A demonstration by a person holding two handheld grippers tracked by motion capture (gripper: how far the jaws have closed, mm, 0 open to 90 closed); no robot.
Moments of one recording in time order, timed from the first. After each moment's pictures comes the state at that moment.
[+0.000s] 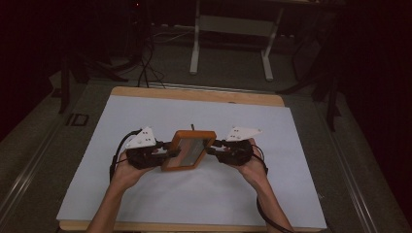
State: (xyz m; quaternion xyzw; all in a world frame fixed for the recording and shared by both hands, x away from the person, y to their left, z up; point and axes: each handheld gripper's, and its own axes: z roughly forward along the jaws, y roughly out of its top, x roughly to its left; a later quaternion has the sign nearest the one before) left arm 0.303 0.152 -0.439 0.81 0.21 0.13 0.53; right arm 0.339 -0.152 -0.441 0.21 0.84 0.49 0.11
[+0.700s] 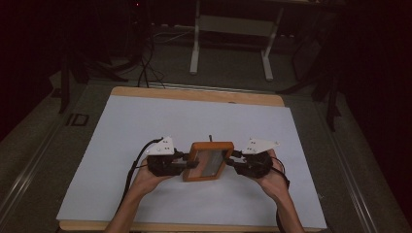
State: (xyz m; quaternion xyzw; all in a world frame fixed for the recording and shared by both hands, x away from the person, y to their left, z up) left arm 0.307 0.107 -0.473 0.81 0.16 0.06 0.56; right arm 0.306 -0.197 -0.439 0.23 0.86 0.43 0.15
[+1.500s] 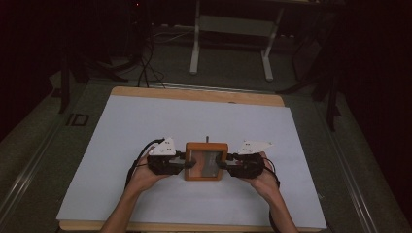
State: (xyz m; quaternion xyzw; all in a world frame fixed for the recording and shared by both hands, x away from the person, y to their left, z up) left arm 0.320 0.114 -0.491 0.83 0.17 0.09 0.51; right arm 0.320 -0.189 -0.471 0.23 0.85 0.47 0.08
